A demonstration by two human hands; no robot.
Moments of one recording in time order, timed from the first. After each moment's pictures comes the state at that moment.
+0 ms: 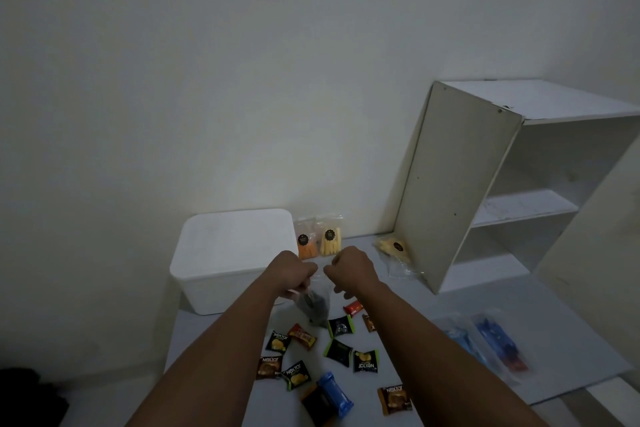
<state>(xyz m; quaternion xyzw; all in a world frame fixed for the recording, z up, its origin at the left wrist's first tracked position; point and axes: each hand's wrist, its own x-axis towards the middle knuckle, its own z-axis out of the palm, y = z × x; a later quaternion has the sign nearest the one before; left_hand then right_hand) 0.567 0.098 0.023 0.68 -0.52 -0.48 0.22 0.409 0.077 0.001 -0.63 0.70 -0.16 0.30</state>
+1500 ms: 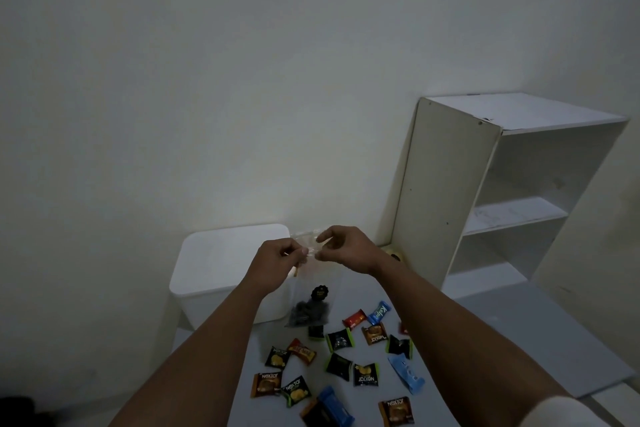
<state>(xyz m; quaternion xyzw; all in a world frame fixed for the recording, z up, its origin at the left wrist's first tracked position) 0.590 0.097 0.039 0.55 -0.64 -0.35 0.41 0.379 0.061 0.058 -0.73 0.50 -0.28 0.38</state>
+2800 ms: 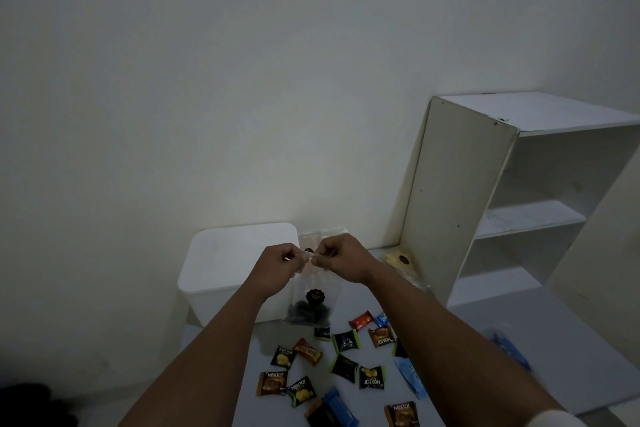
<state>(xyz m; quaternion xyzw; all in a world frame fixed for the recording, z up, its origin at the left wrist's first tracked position) 0.597 0.096 0.032 0.57 -0.59 -0.40 0.40 0.403 0.059 0.044 -0.76 0.47 -0.27 0.35</state>
